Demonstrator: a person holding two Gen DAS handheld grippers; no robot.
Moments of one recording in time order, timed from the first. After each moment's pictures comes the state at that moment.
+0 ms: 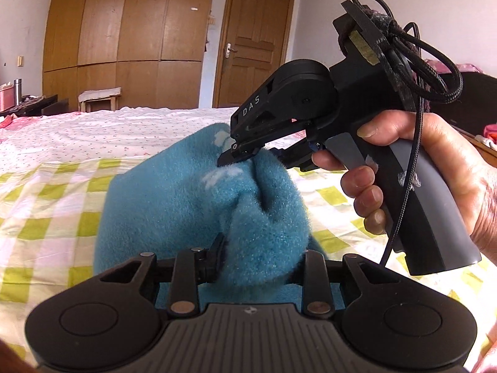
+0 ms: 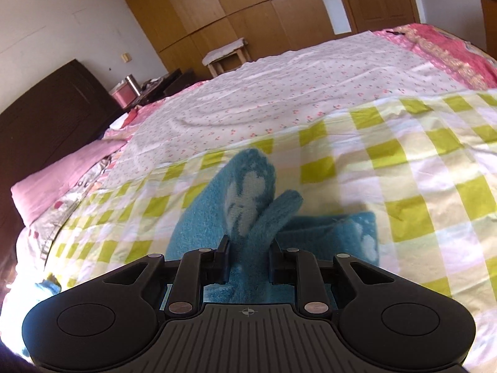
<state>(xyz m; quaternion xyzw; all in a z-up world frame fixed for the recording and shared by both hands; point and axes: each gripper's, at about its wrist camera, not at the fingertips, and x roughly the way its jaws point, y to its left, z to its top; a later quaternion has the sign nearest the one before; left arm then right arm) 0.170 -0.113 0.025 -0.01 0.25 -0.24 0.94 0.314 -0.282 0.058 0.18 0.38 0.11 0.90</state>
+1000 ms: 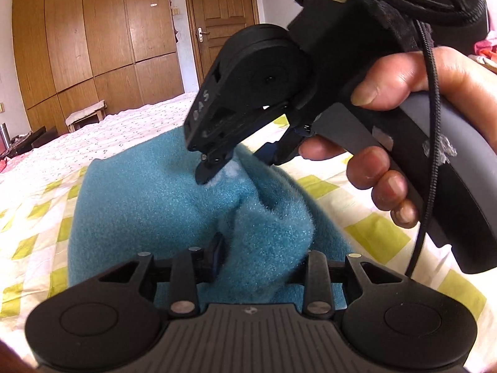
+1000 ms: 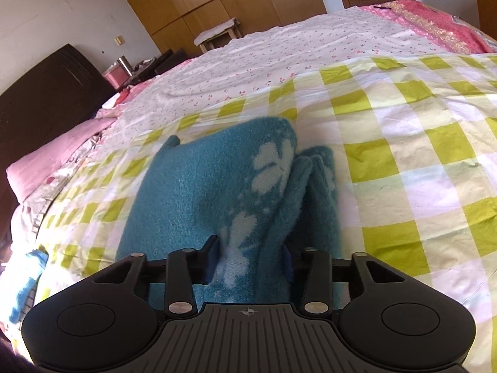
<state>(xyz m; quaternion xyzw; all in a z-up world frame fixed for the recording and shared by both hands) 0.158 -0.192 -0.007 0.11 0.27 -0.23 0.93 0.277 -0.313 0.018 0.16 0.41 0.12 0.89</state>
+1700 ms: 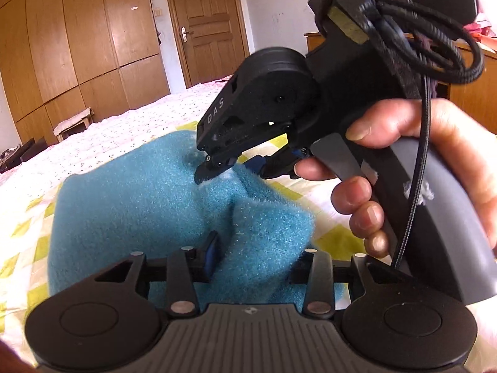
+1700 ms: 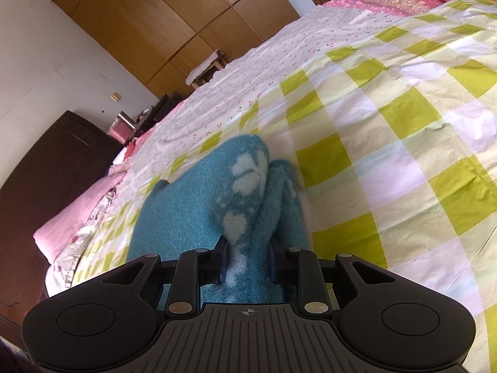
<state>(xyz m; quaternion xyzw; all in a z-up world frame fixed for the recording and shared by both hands) 0.151 -0.247 -0.009 0.15 0.27 -0.24 0.92 0.268 -0.396 -0.020 0.30 0.36 0.13 0.88</state>
